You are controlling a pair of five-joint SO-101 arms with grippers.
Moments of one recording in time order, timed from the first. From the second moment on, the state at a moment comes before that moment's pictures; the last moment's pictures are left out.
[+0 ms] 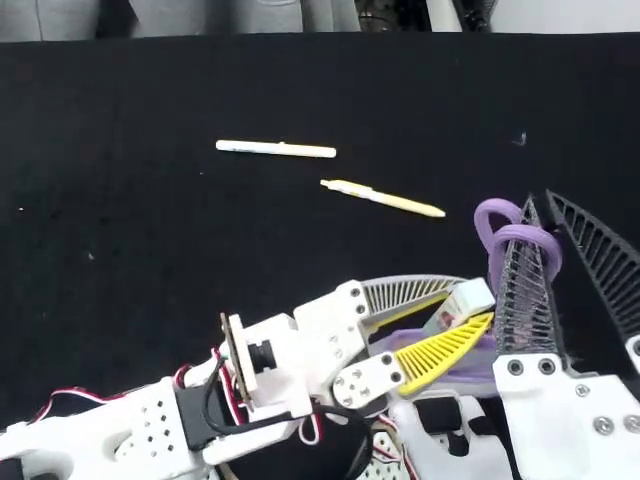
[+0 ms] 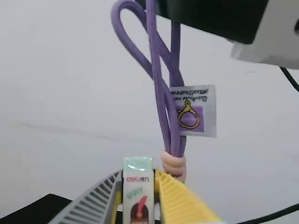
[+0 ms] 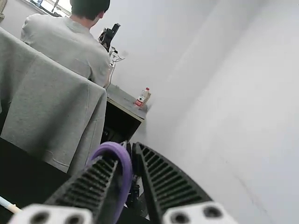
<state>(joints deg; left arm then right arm) 64.4 -64.2 61.5 -9.9 3.8 -5.0 -43.9 -53.7 97.7 31.4</state>
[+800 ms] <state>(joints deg) 68.7 -71.6 62.0 -3.2 3.3 -5.0 -40.8 -51.0 97.7 31.4</state>
